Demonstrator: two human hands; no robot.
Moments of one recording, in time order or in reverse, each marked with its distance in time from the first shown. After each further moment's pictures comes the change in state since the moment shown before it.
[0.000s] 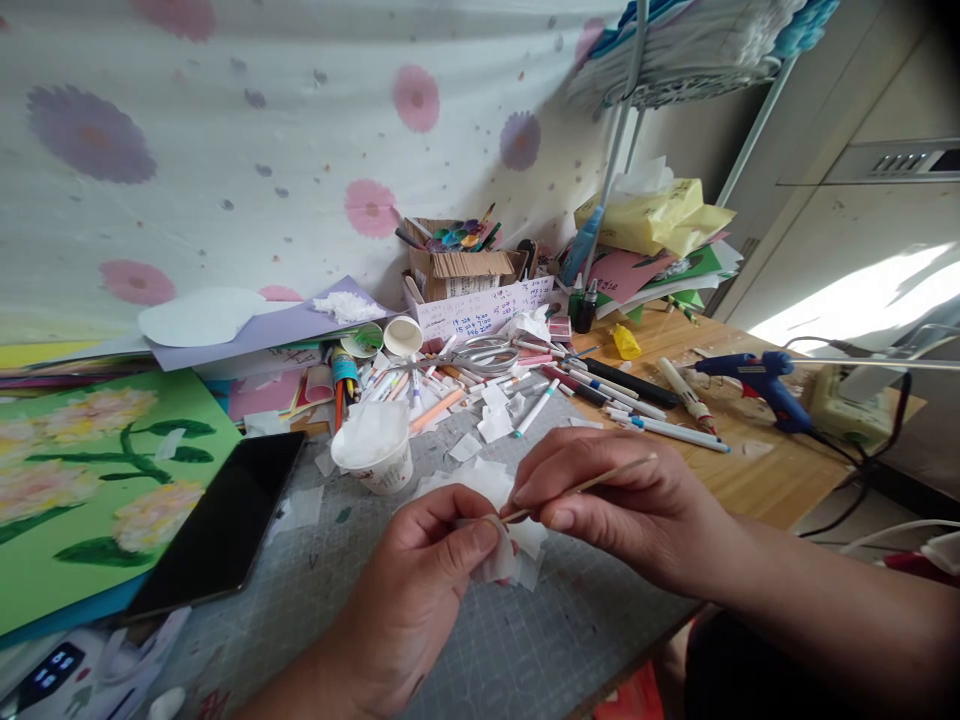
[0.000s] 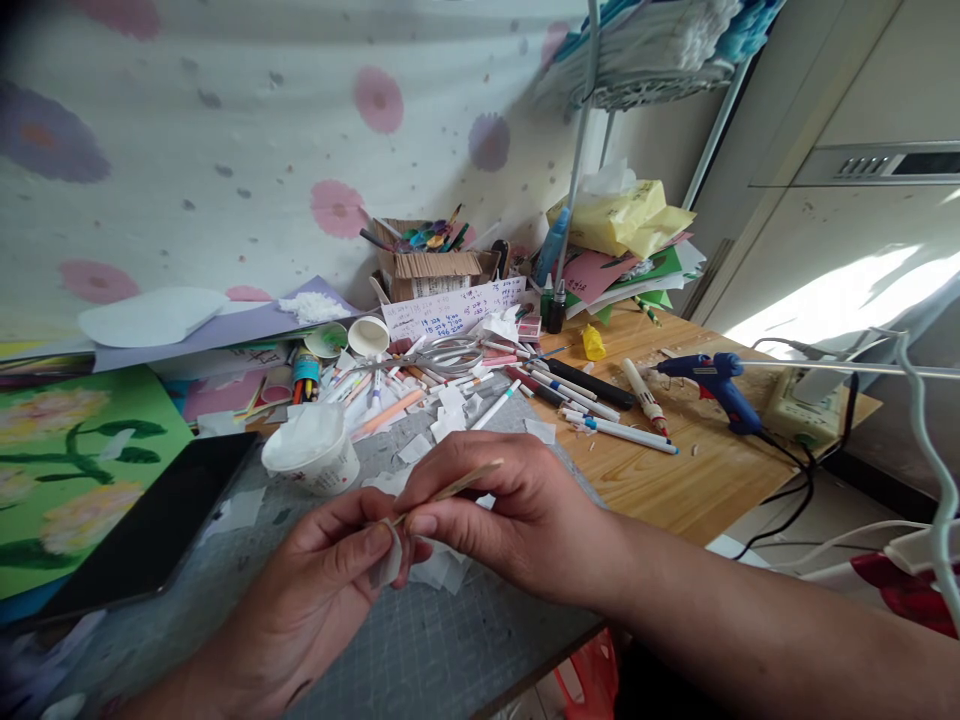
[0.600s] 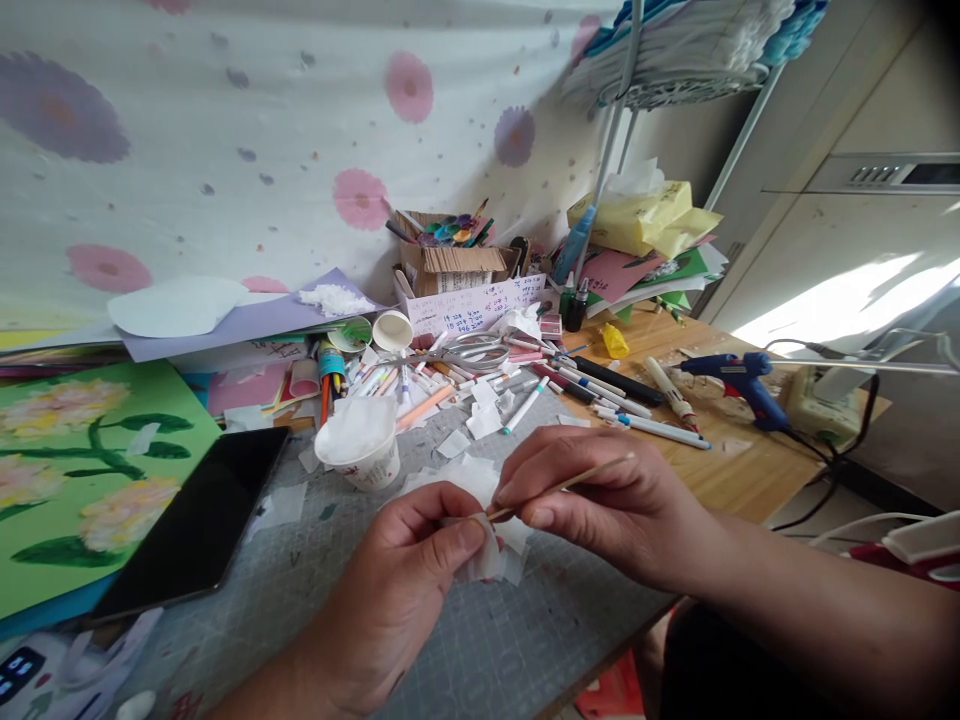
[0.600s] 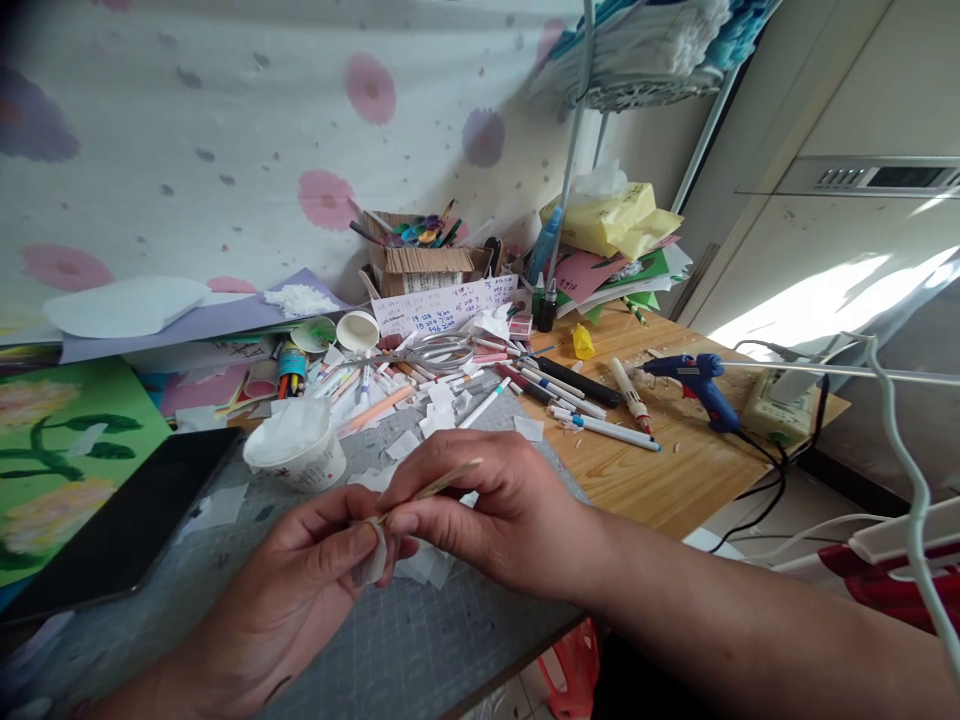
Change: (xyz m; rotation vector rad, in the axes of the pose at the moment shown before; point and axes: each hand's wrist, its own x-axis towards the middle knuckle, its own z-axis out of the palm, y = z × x) left_hand 0.001 0.001 0.000 0.003 0.009 -0.019; right_hand 0.000 0.000 0.001 -0.046 -0.008 -0.017
